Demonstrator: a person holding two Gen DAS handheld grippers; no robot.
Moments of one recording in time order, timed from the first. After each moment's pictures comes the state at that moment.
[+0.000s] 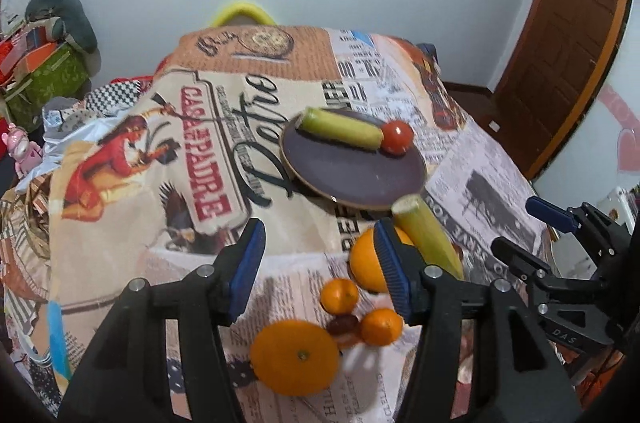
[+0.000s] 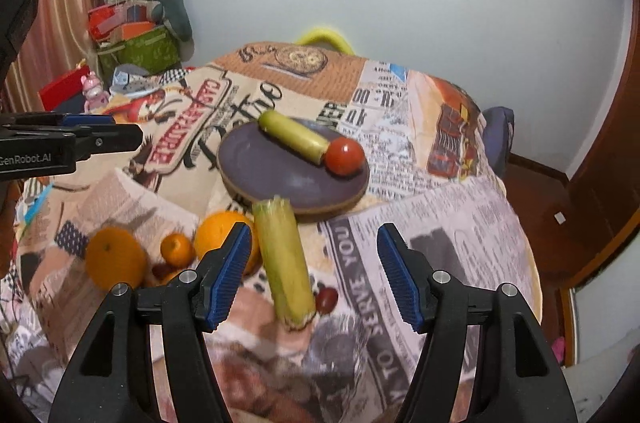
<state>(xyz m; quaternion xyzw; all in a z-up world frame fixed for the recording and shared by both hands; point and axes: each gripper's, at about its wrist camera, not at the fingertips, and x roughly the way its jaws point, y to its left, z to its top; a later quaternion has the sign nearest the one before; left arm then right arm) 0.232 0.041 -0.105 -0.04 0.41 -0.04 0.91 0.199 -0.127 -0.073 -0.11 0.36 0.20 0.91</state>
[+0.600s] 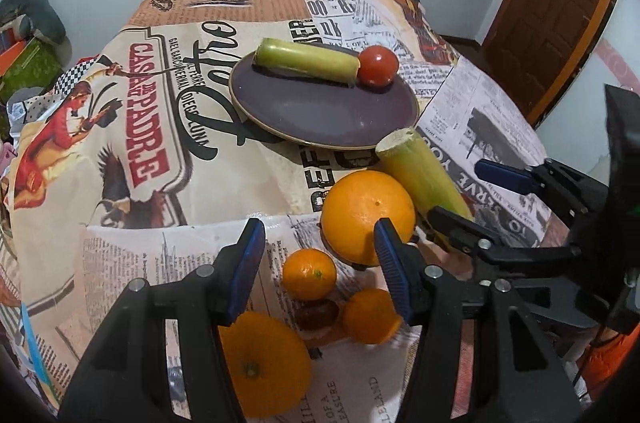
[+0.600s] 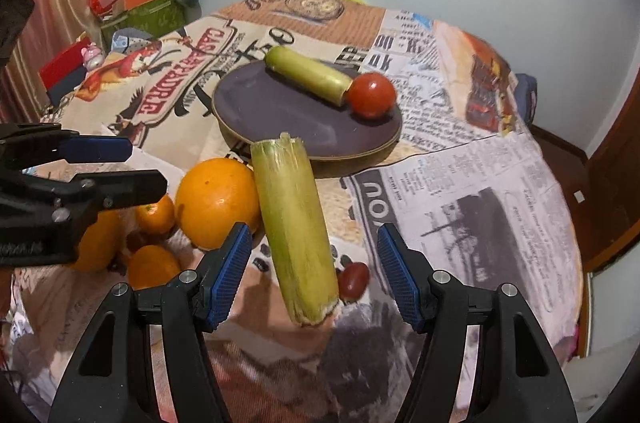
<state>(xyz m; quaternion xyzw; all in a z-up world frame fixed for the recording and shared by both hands) 0.255 0.009 -0.167 -0.01 0.47 -0.08 0.88 0.228 -0.113 -0.133 -0.11 0.42 0.23 0.87</state>
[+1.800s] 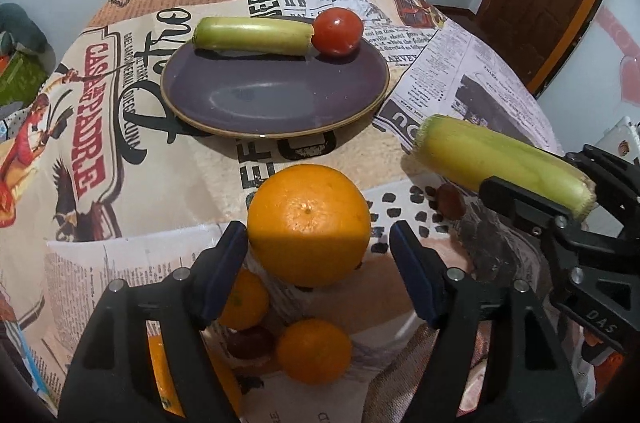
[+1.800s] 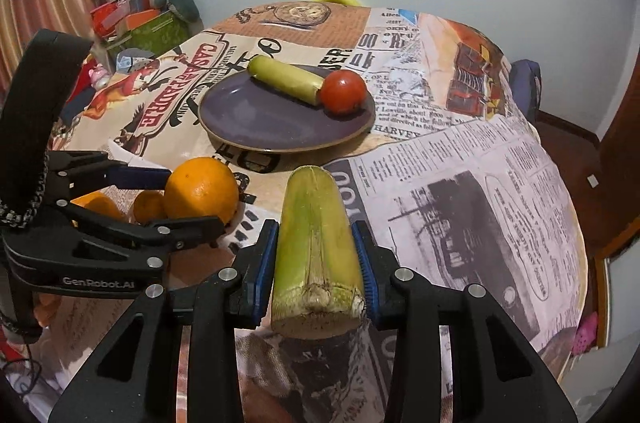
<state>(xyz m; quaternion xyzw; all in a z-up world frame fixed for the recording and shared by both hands) 0.278 -0.040 -0.193 0.02 0.51 -0.09 0.86 0.223 -0.161 -0.119 -0.06 0.41 0.24 0.88</state>
